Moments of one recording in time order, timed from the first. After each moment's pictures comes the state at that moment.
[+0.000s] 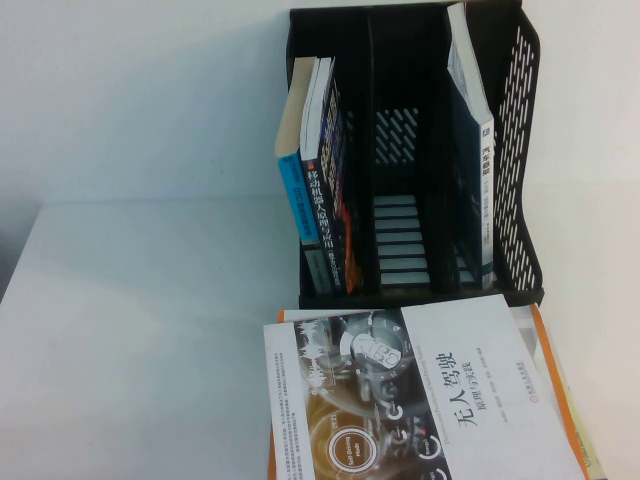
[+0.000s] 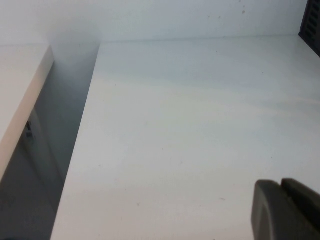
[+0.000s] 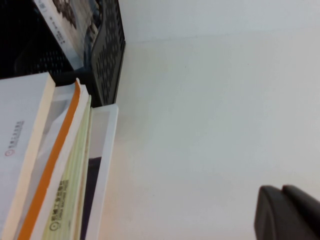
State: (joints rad) right arm 0.05 -0.01 0.02 -0.05 0.42 0.14; left arm -0.11 -0.01 0.02 0.04 0.37 -0.12
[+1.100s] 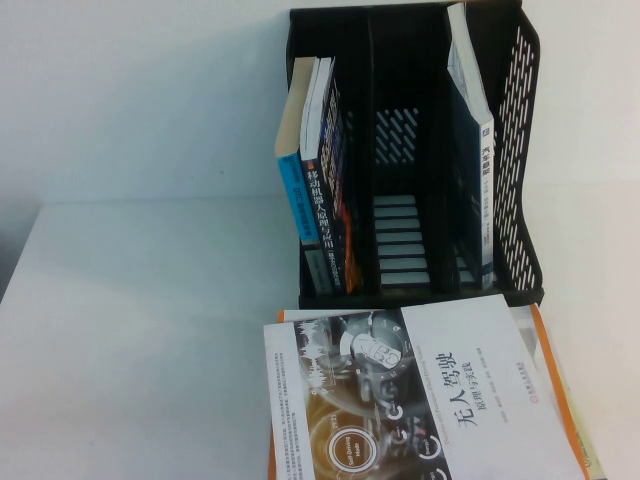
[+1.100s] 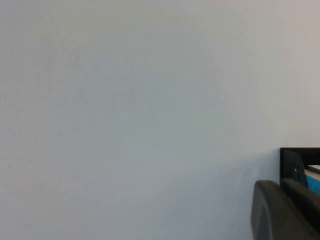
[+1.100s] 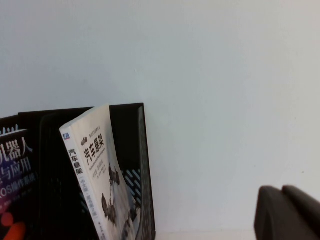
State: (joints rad) right arm 0.05 -0.01 0.03 -0.06 -0.13 0.14; left arm -0.11 -0.01 0.02 -0.01 -0.32 -0.11
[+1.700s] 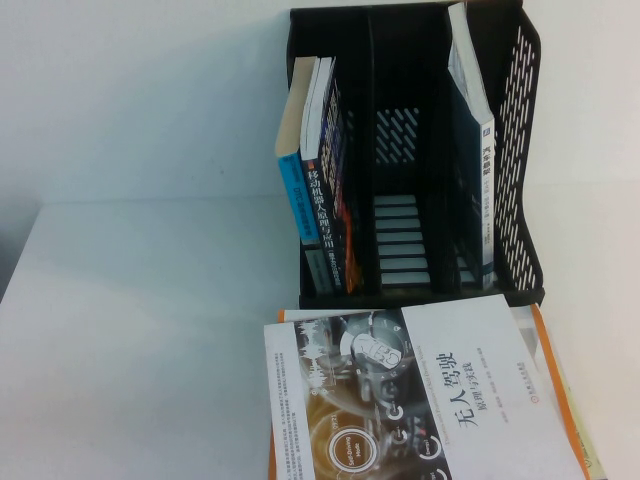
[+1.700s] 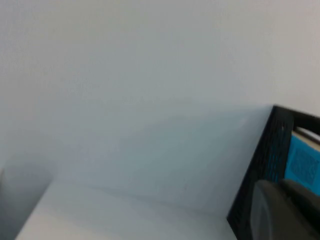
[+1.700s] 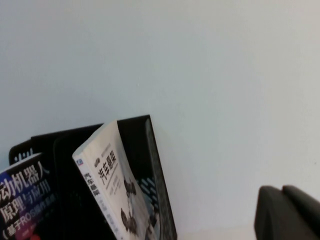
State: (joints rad) right arm 0.05 -0.01 -0.06 0.11 -0.05 0.10; left arm -0.11 -0.01 -0.05 -0.06 -0.03 -0.33
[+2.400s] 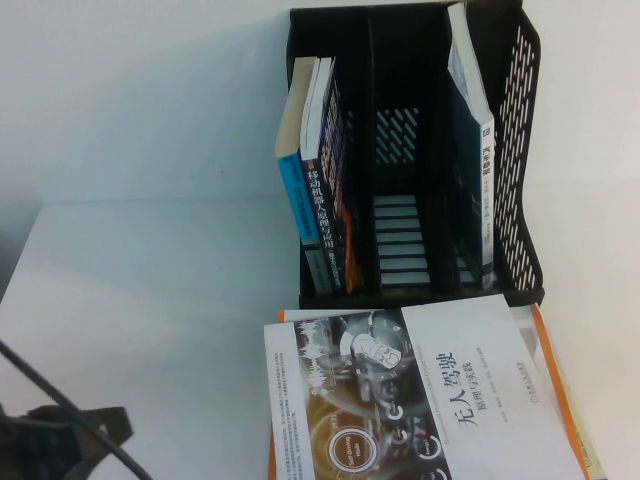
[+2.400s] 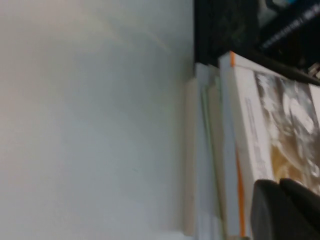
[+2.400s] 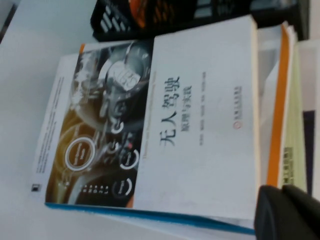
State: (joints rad) right arm 0.05 0.69 -0.47 0.71 0.78 -0.36; left arm -0.11 0.68 -0.46 -0.73 0.65 0.07
